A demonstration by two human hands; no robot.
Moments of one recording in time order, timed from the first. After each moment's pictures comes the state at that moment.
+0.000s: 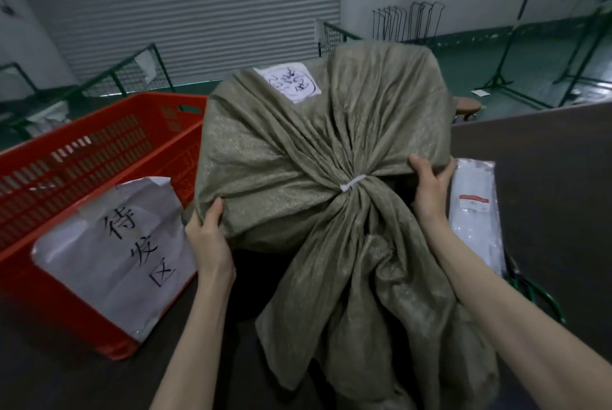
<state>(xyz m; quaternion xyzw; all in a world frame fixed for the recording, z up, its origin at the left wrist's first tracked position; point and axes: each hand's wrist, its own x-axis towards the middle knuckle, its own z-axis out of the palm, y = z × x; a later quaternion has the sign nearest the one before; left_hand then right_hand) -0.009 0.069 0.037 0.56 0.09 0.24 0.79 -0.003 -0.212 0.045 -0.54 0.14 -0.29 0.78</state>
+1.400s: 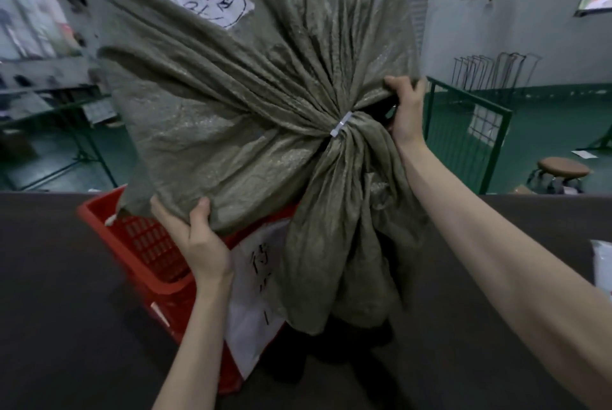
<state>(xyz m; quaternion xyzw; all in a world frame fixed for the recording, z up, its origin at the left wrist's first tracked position) 0.007 0.250 0.131 0.52 0.07 0.49 0.70 0.145 0.027 0.224 -0.47 -0.10 -0.20 0.85</state>
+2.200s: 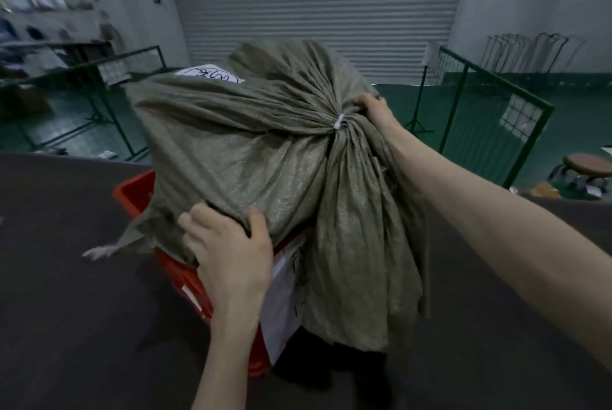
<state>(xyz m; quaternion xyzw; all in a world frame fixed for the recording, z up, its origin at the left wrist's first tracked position) -0.016 0.267 0.153 0.84 0.28 0.33 0.33 0.247 0.114 0.203 -0.71 0.01 0.01 0.70</state>
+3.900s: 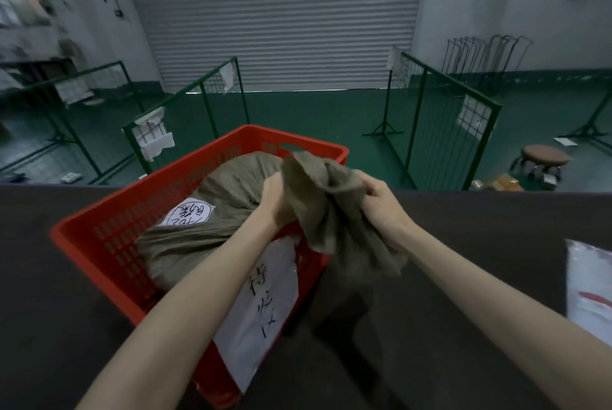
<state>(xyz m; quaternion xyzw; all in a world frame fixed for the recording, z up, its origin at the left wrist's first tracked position) 0.151 0.199 0.133 0.87 0.05 0.04 0.49 0.116 0.017 0.142 -0.72 -0.17 0.01 0.67</state>
